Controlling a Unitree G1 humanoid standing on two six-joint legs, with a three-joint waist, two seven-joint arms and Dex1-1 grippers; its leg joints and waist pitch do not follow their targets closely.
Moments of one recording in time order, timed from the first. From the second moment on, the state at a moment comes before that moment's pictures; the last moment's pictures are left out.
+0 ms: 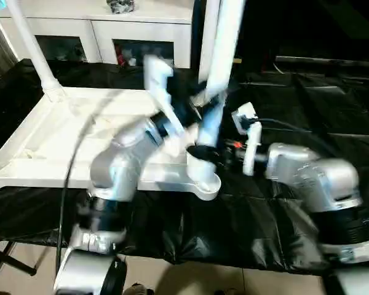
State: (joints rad) left arm -0.74 0.10 0.11 0.14 -0.53 0.39 -0.58; right arm -0.57 -0.21 0.01 0.09 0.51 0.79 0.61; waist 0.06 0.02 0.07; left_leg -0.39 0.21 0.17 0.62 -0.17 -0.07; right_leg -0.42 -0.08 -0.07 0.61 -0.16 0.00
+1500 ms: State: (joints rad) left arm -0.76 0.43 -0.35 0.89 -0.02 -0.05 -1.30; right arm -0.47 -0.22 0.07 0.14 0.30 0.54 0.52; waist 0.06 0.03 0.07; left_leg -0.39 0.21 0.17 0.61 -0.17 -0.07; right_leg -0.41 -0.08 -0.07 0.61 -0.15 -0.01
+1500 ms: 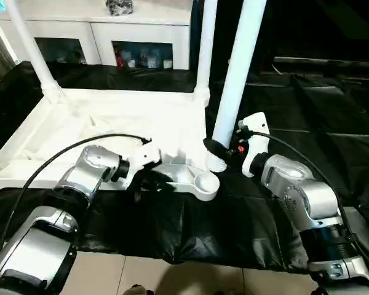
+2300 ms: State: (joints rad) left arm -0.66 0.29 -0.30 0.71 0.00 0.13 -1.06; right arm -0.47 -0.26 0.09 0.15 0.28 0.51 0.61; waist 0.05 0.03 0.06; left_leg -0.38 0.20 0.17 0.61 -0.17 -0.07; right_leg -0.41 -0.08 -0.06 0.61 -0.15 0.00
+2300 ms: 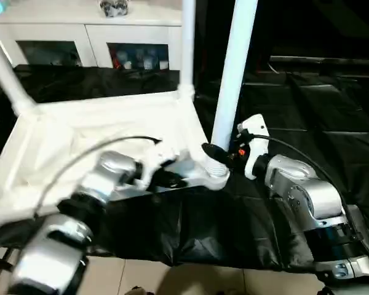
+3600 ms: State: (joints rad) left arm -0.64 0.28 -0.29 0.66 0.00 0.17 -1.03; right arm -0.35 -0.15 -0.05 0.33 0.36 0.23 0.60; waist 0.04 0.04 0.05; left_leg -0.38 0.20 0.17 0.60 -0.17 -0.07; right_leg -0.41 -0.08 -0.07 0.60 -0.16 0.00
